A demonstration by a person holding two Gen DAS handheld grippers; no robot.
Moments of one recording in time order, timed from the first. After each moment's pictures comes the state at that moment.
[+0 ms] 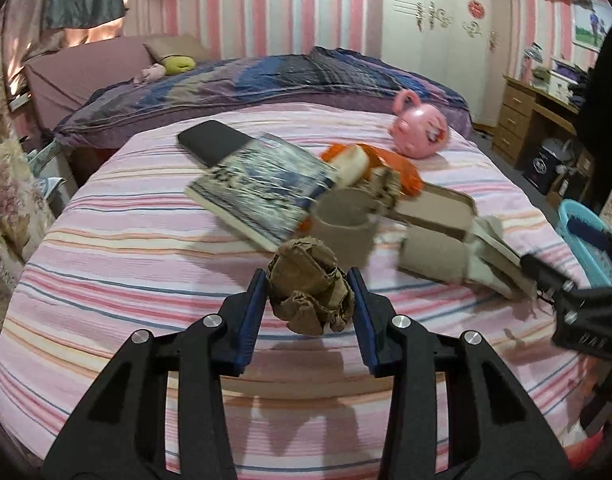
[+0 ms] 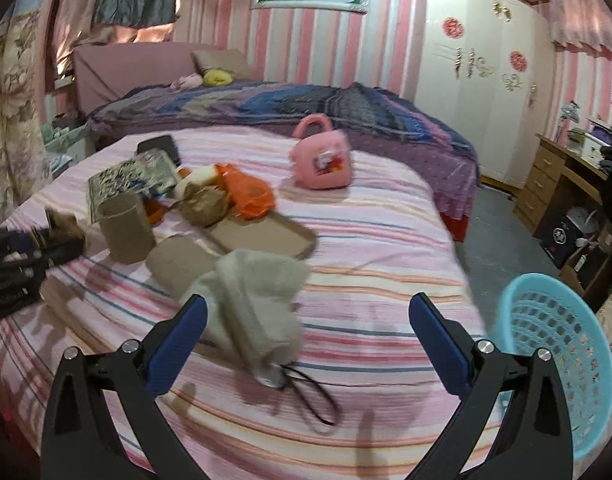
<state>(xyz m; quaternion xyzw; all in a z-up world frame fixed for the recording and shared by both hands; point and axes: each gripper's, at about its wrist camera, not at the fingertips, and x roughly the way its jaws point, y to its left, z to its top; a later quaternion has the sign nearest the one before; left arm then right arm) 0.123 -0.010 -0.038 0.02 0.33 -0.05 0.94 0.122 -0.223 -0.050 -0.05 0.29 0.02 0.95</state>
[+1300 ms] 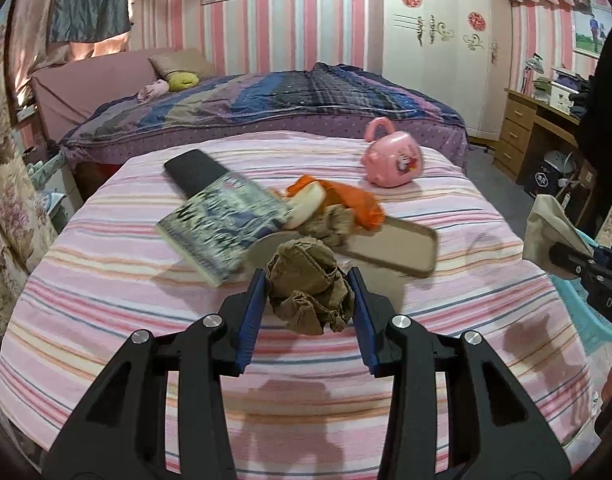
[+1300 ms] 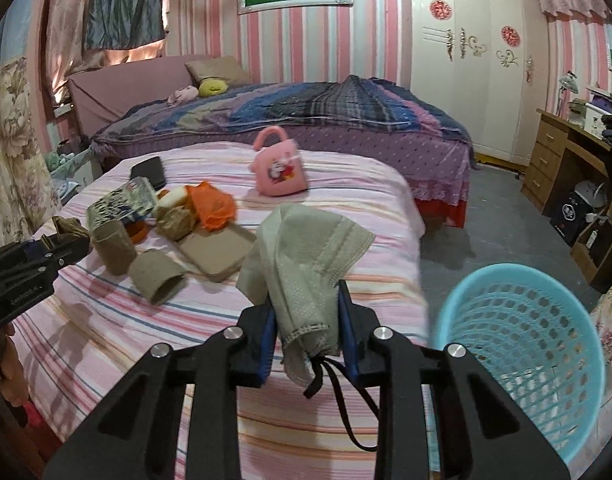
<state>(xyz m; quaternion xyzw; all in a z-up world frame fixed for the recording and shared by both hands) 0.115 -0.065 -0.009 0.02 0.31 -0.05 0.95 0.111 -0.311 -0.023 0.01 0.30 0.04 0.95</state>
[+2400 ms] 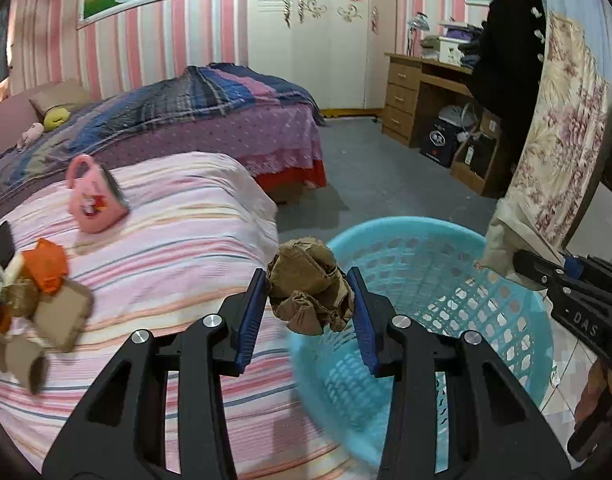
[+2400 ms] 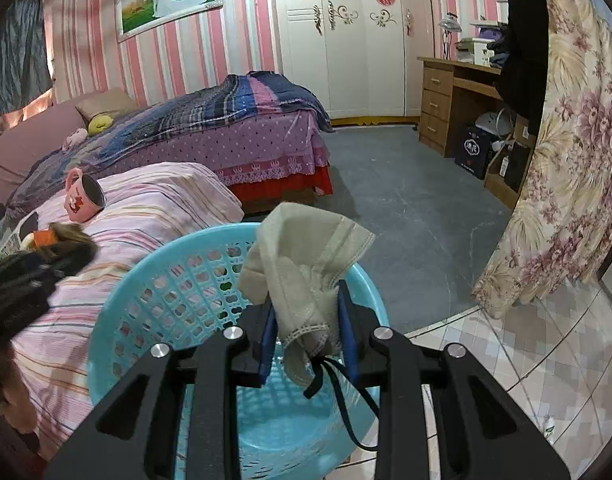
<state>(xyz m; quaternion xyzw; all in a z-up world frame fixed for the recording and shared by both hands) 0.133 -0.378 -0.028 0.08 0.31 -0.23 0.92 0.071 -0.552 -0.049 0.08 0.31 -0.13 0.94</state>
